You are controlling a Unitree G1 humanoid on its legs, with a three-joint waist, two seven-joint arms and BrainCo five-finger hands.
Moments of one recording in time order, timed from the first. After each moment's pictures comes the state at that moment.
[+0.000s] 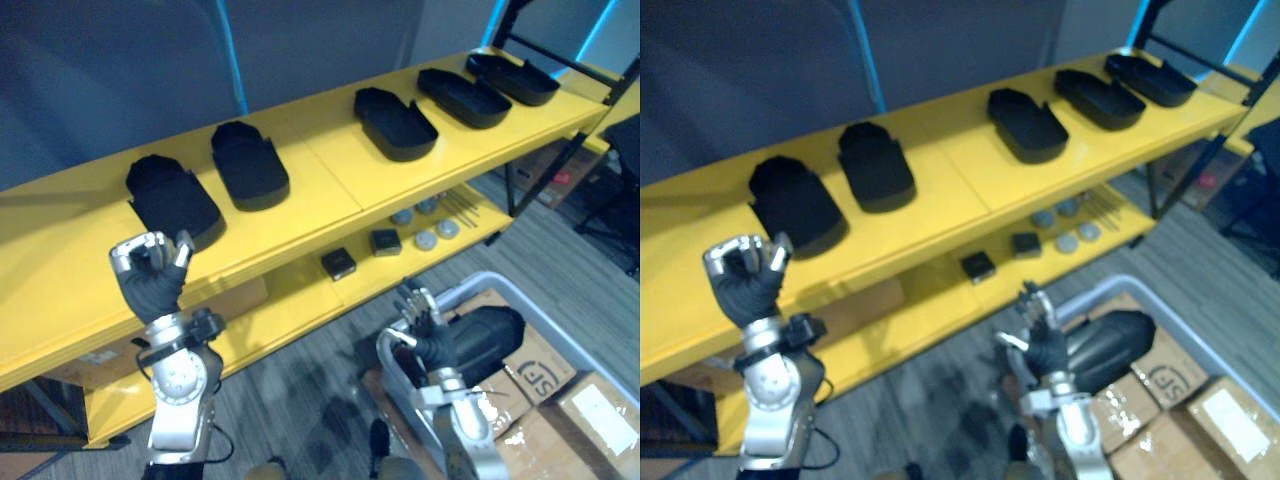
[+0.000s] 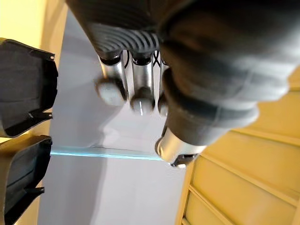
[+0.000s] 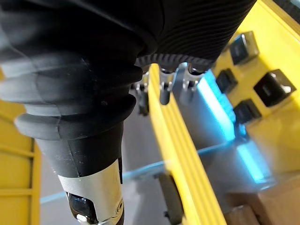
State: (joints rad) left arm 0.04 0.15 0.02 -0.30 -0.16 -0.36 0.48; right arm 0.21 -0.16 0.22 0.01 0.38 -0.37 0.05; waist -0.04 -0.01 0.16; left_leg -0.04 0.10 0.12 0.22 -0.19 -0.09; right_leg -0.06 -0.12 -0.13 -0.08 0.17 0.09
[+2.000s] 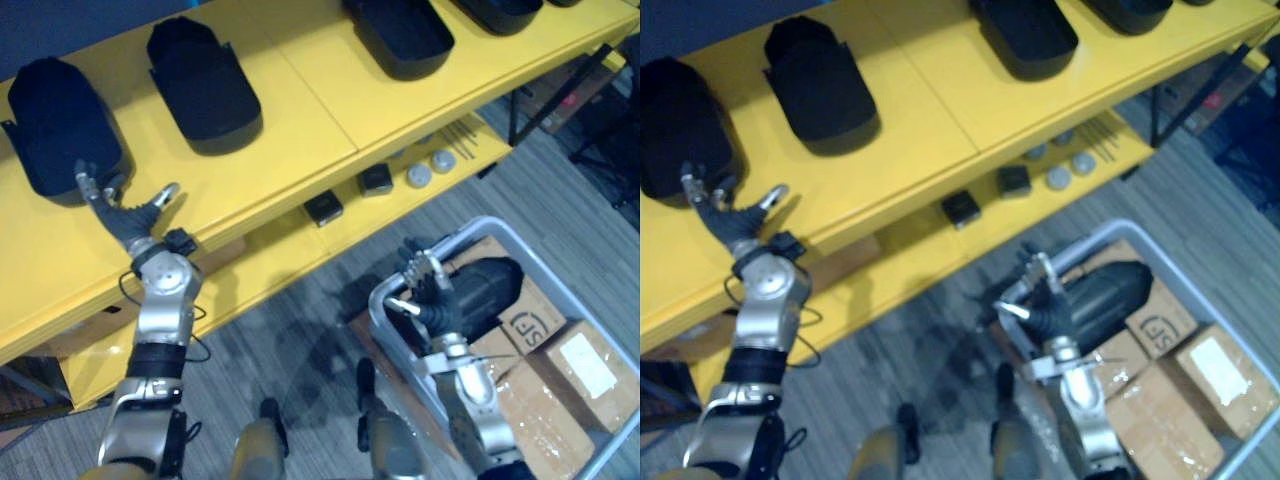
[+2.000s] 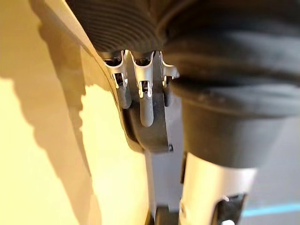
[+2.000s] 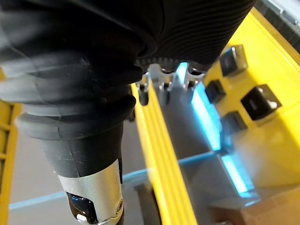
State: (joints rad) left arm -0.55 0.39 0.13 0.38 -0.27 -0.16 0.82; right arm 0.06 -0.23 0.22 -0.03 0.40 -0.37 0.04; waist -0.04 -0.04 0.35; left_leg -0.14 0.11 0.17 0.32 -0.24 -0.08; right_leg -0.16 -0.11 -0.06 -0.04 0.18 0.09
